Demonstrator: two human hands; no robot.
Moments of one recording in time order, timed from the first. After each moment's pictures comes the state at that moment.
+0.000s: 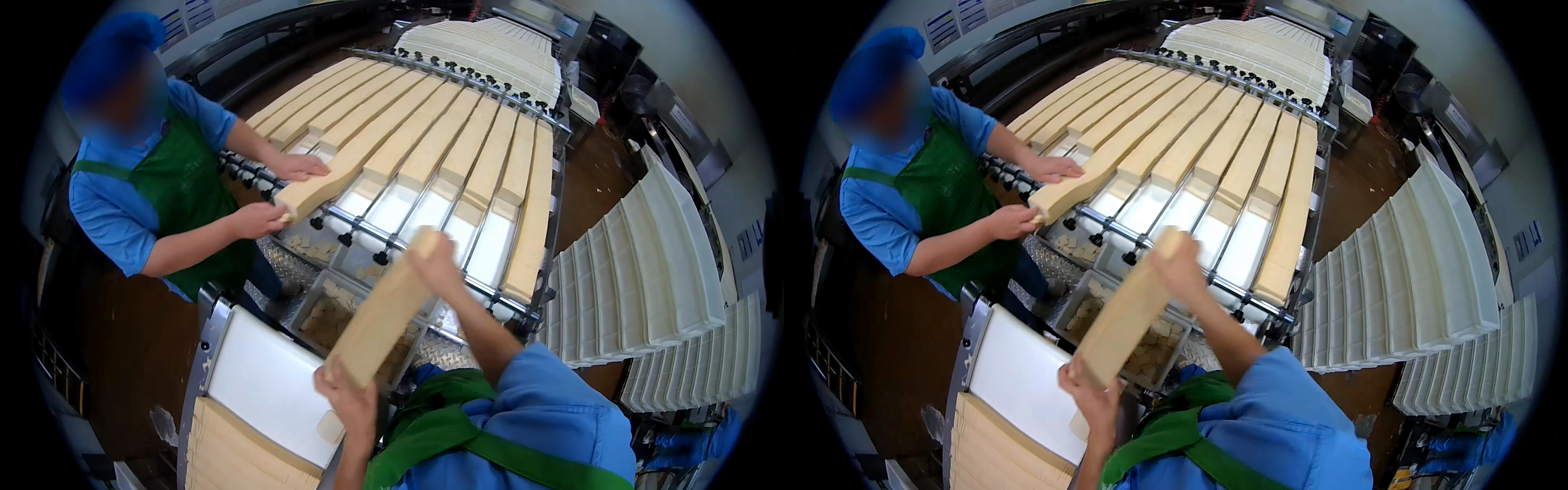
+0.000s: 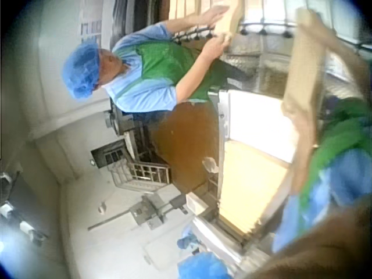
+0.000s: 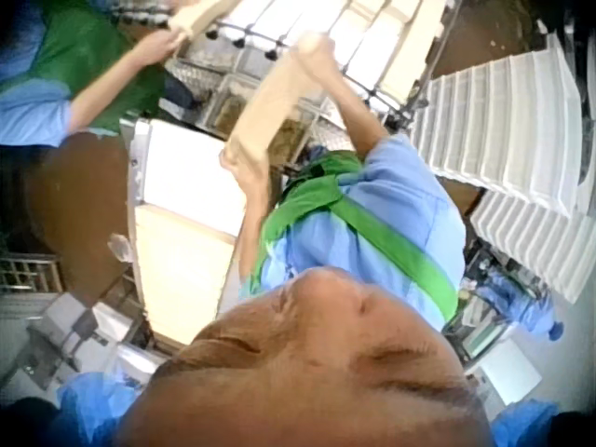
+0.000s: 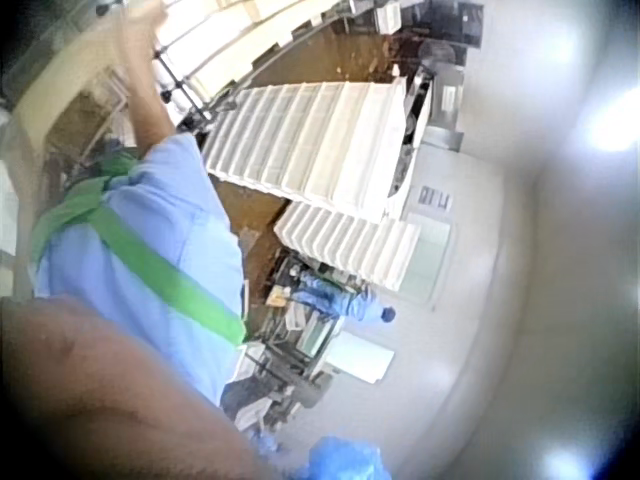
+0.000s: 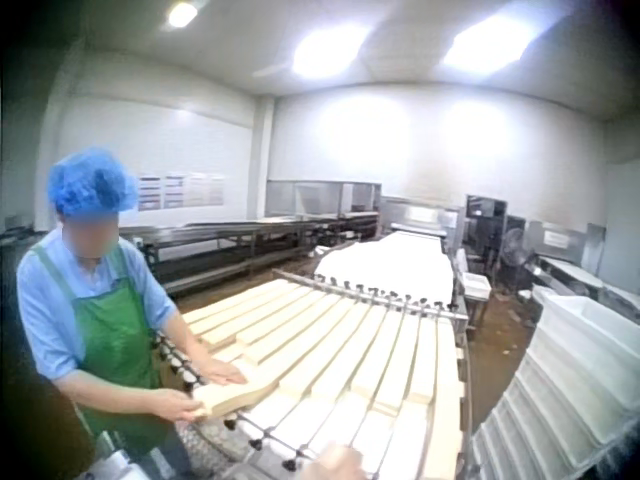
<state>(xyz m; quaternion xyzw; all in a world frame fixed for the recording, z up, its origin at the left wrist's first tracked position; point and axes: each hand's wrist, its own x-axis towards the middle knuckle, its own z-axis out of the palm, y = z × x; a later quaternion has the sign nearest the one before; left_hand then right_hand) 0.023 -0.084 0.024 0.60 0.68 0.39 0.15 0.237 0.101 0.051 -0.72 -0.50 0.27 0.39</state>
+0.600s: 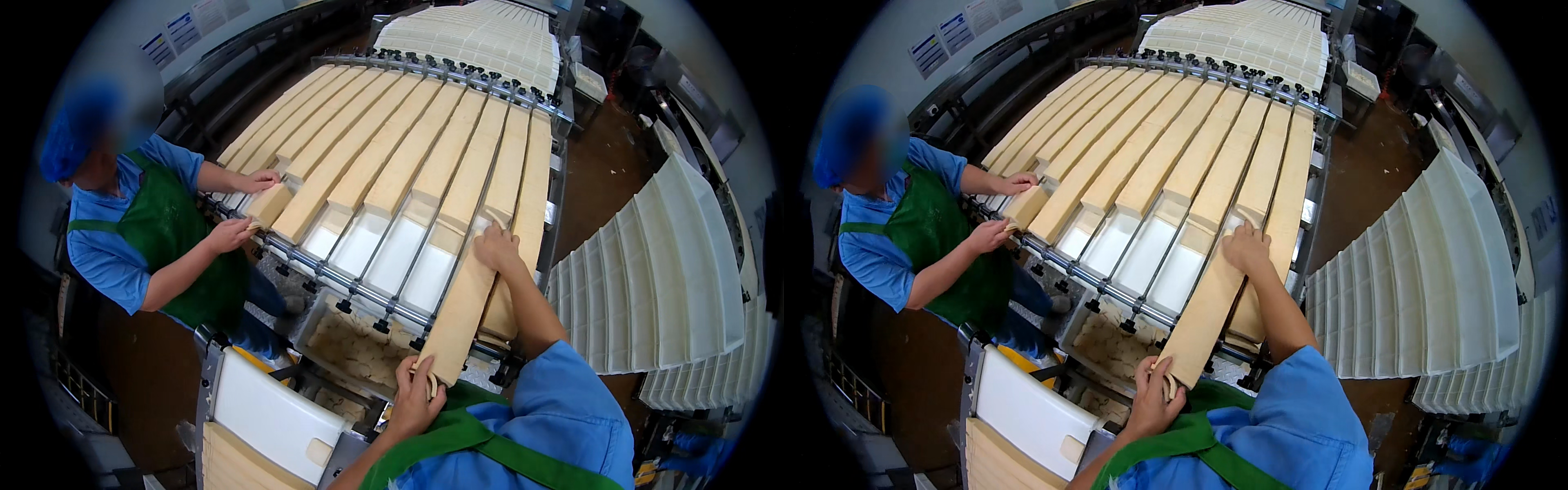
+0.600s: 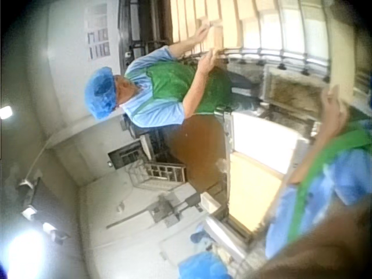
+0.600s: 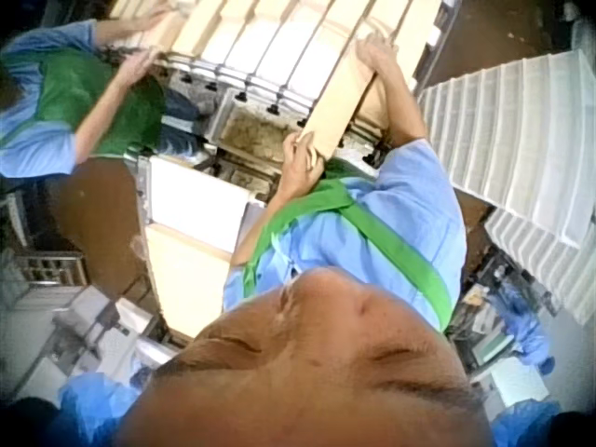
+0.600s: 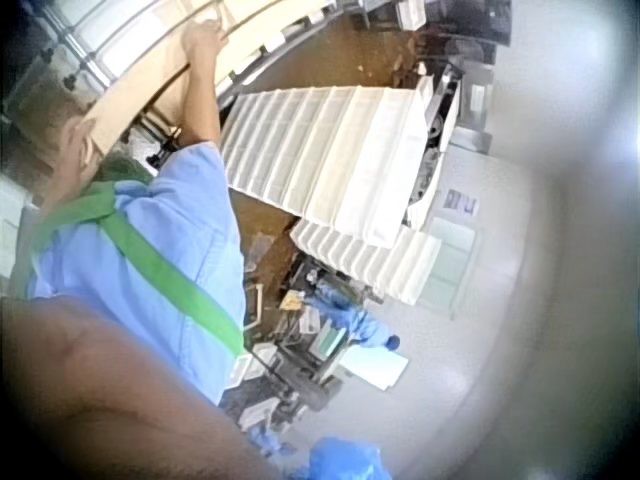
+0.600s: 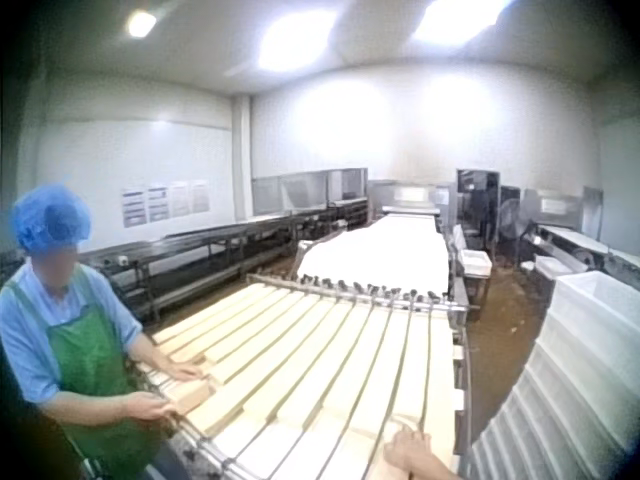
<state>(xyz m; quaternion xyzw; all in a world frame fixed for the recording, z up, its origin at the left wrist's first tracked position) 0.193 -0.016 0.054 0.74 0.47 0.28 0.40 0.486 0.194 0.014 -0.83 -0.54 0.14 0.04</state>
